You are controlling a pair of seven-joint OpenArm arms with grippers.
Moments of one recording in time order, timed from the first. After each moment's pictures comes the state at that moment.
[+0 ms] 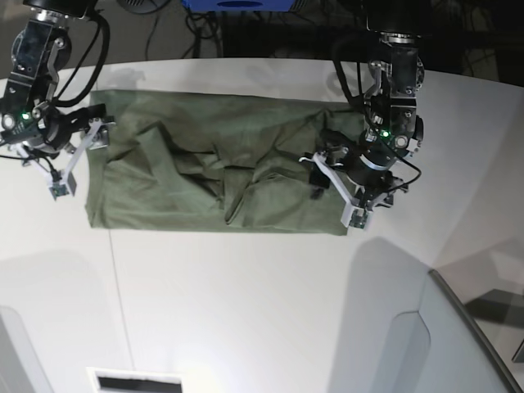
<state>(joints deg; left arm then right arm) 6.0 -5.6 -2.9 86.1 -3.5 -18.1 32.0 -10.2 1.2 22.3 100.7 -1.3 30.3 -66.5</state>
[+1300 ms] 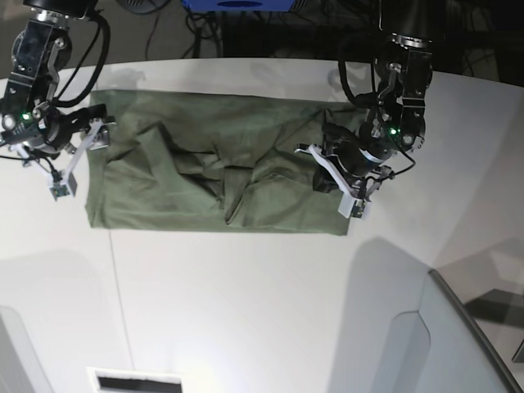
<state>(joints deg) 6.0 -9.9 1.9 81.3 -15.9 -17.4 32.0 -10.2 1.2 22.2 100.7 -1.4 30.3 -66.5</state>
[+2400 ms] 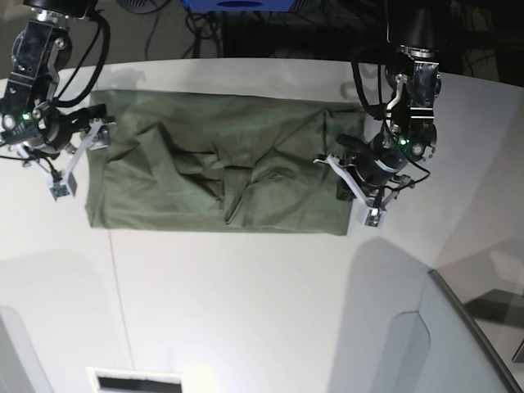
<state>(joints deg) 3.5 -10.3 -1.1 79.1 -9.3 -16.8 31.7 -10.2 1.2 22.2 100.7 -1.4 30.3 -66.5</state>
